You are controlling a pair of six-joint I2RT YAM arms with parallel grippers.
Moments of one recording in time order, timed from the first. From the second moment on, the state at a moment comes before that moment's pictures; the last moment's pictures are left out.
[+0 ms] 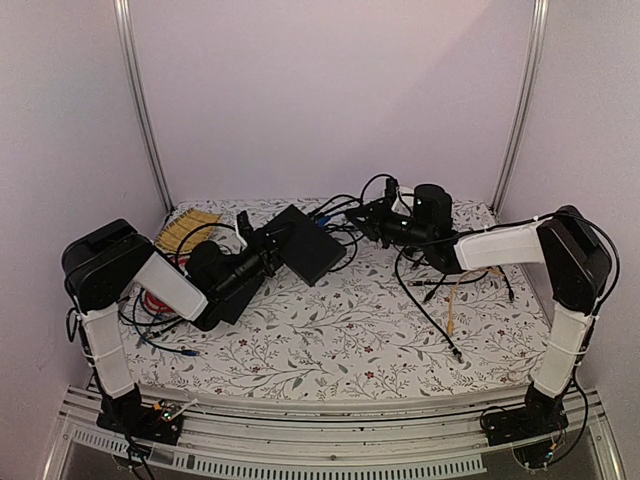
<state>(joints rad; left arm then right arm) -0.65 1.92 0.69 1.50 0.17 -1.43 0.61 1.87 1.14 0.64 -0.39 1.09</state>
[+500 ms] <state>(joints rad) -0.64 1.90 0.69 1.51 0.15 -1.42 0.49 1.80 1.01 0.67 -0.33 1.10</state>
